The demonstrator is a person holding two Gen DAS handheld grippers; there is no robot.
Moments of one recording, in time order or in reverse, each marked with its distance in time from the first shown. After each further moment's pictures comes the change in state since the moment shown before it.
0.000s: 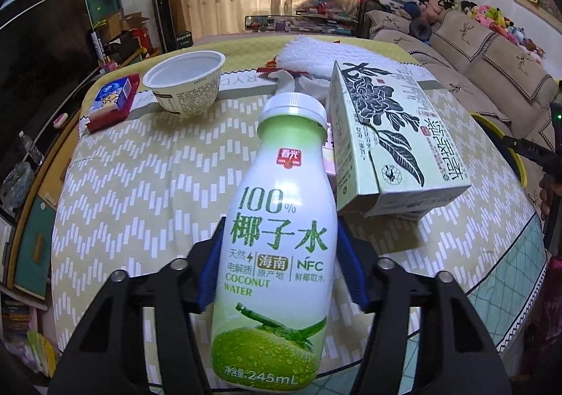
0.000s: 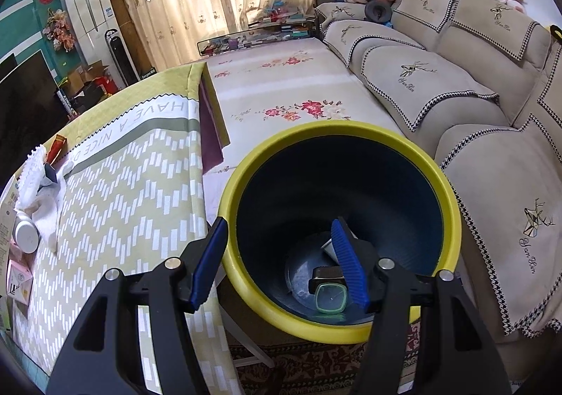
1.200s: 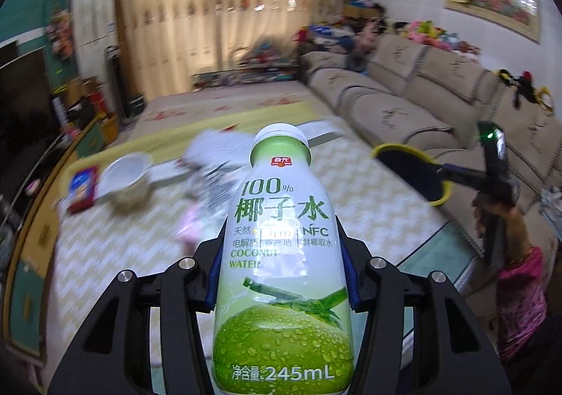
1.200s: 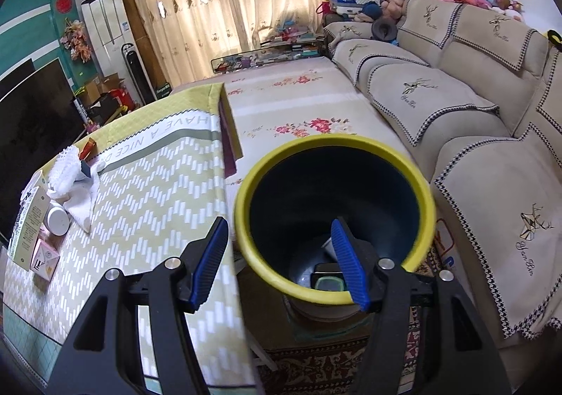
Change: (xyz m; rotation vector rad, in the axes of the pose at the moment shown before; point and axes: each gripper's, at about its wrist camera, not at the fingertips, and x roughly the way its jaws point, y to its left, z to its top) left arm -0.127 -0.106 0.016 0.172 -0.218 -0.182; right arm -0.064 -0.021 -0.021 -0.005 -0.095 0.039
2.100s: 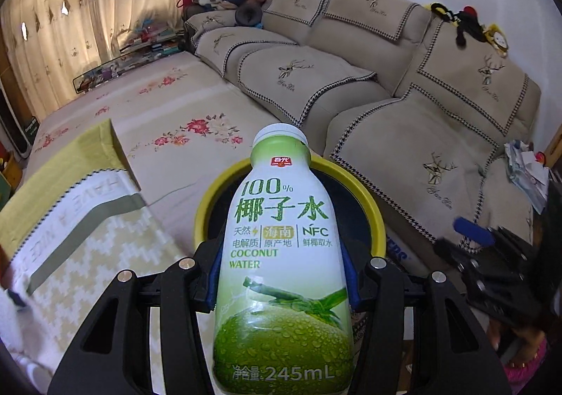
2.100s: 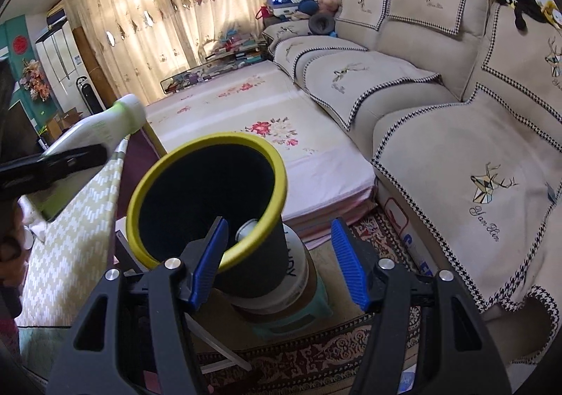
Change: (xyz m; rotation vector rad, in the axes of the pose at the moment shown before) left arm 0.274 -0.263 0.129 0.224 0.202 -0.296; right arm -0.028 -0.133 -0.030 0.162 -0.012 -0.117
